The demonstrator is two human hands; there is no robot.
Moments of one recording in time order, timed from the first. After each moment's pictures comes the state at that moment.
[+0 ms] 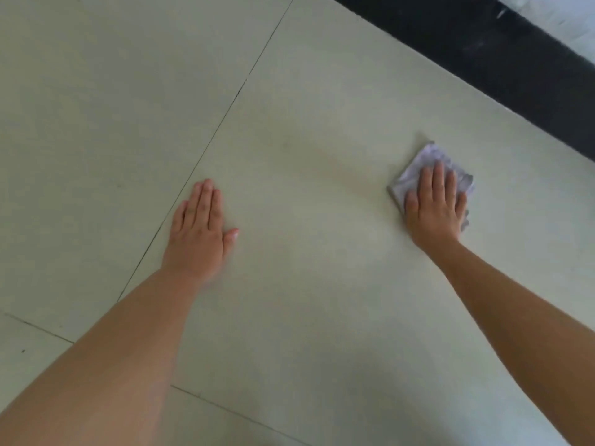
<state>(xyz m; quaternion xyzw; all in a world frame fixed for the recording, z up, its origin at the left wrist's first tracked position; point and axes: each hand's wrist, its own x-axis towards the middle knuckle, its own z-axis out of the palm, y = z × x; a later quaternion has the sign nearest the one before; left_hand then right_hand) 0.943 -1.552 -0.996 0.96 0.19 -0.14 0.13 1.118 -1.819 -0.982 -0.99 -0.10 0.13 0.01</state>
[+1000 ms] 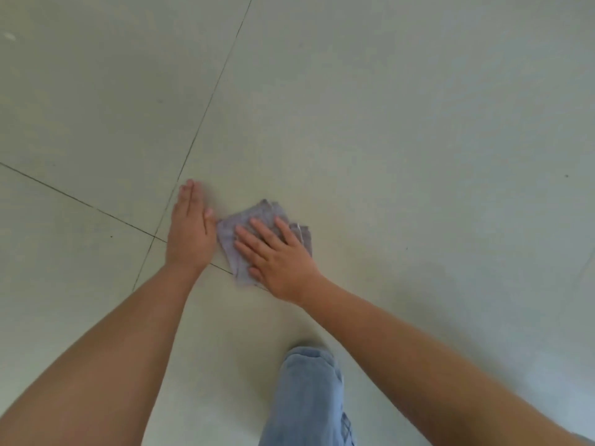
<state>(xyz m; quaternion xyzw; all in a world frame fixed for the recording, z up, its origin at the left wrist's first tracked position) 0.815 -1.574 -0.959 0.90 0.34 -0.15 0.23 0.857 -1.733 -0.990 -0.79 -0.56 0.23 0.00</state>
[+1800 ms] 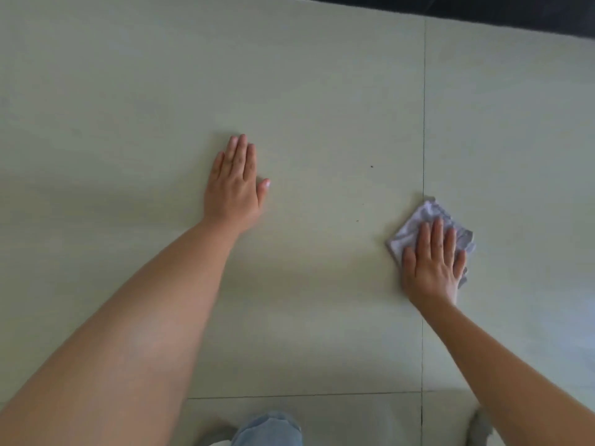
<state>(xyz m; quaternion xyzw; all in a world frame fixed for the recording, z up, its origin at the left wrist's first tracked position) 1.036 -1.786 -0.990 0.99 -0.05 -0.11 0.11 0.938 -2.064 -0.977 -0.97 0.16 0.20 0.06</state>
